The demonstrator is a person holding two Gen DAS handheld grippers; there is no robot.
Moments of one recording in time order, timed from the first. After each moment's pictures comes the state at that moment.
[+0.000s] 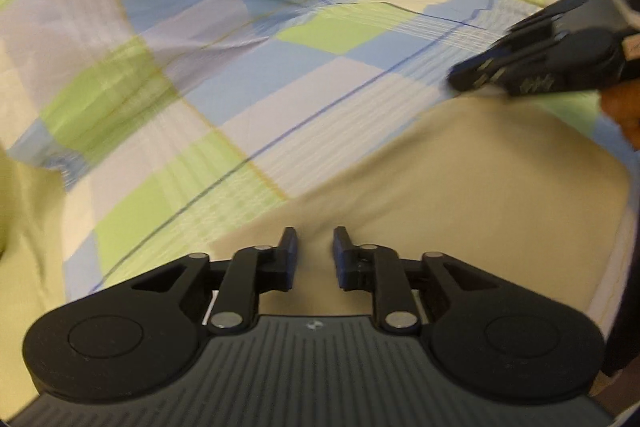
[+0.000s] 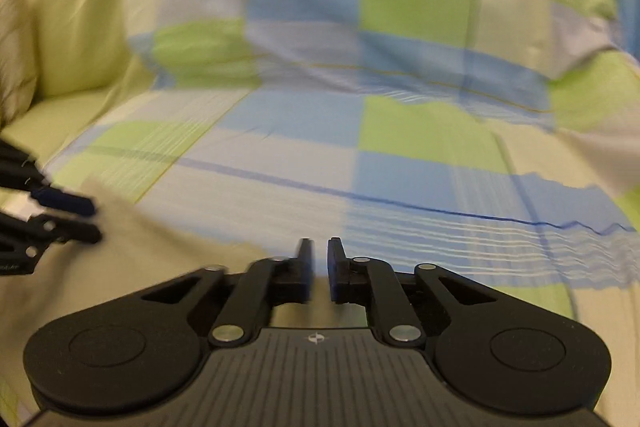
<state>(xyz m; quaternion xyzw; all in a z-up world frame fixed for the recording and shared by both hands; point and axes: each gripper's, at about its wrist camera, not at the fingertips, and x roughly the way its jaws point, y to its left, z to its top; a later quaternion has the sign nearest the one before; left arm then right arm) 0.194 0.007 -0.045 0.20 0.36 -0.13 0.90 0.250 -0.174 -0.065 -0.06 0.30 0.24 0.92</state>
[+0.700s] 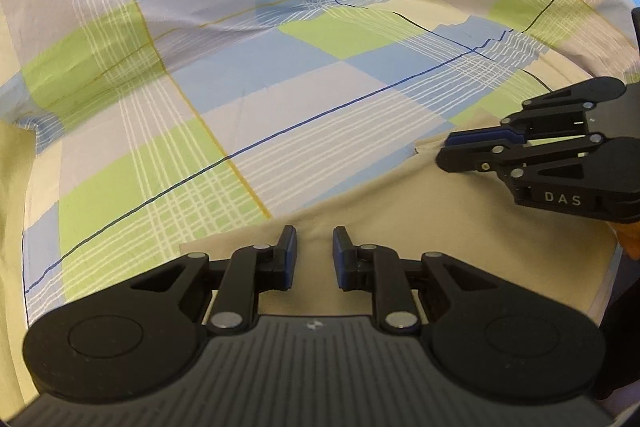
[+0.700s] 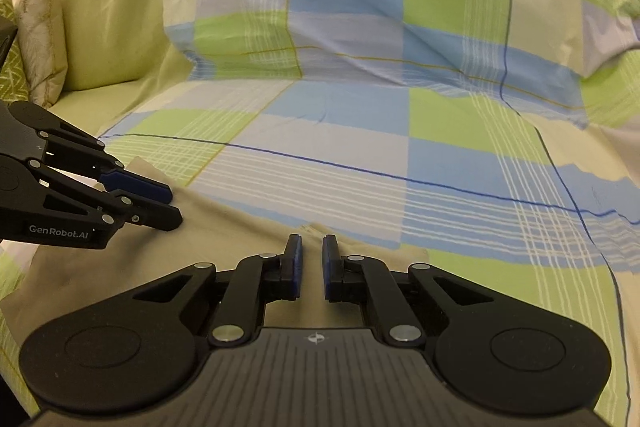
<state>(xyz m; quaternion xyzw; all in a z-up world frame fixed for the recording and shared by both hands) 0.216 0.002 -0.053 0.12 0.39 -0.15 0.90 0.235 -0.148 -0.079 -0.07 0.32 0.28 0.90</state>
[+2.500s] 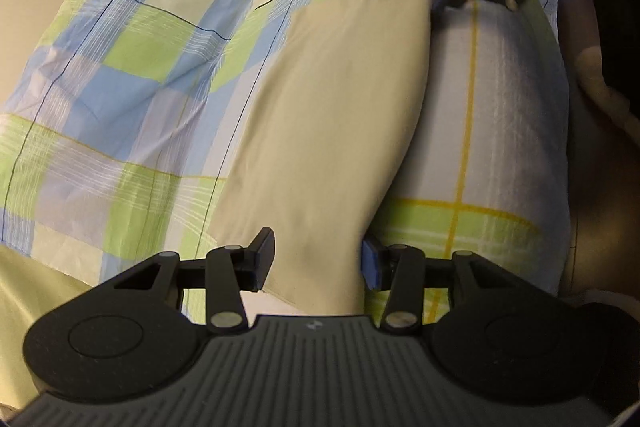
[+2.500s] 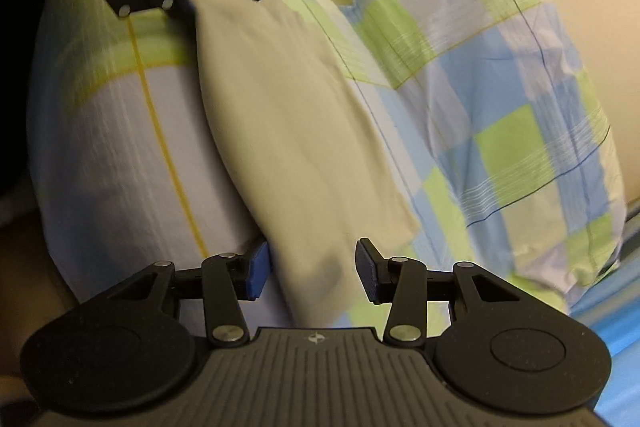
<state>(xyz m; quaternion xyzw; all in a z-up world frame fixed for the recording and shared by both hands) 0.046 -0.055 -0.099 0.54 0.25 -0.16 0.79 0.078 -0.141 -0.115 -0.53 0.15 0.28 0.79</state>
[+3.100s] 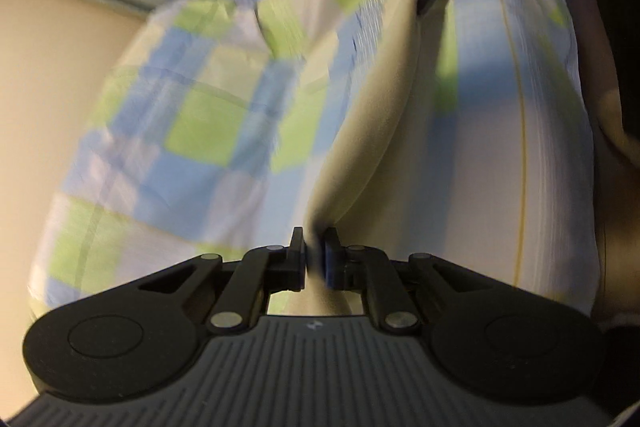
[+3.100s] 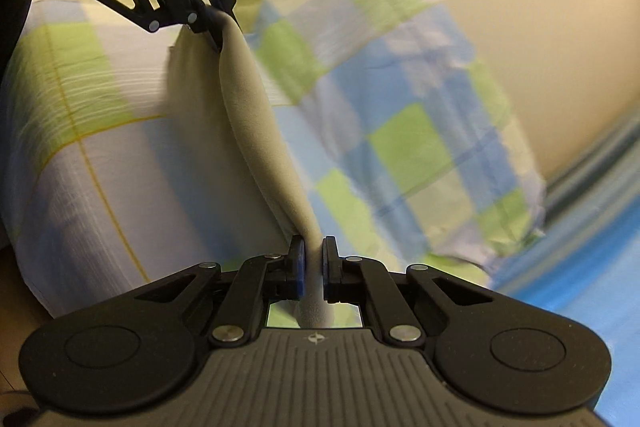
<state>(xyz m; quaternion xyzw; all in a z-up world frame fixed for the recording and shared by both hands) 0.024 -0.108 0.008 0.56 0.14 -0.17 0.80 0.030 -0.210 -0.003 -0.47 0.11 0.18 0.86</state>
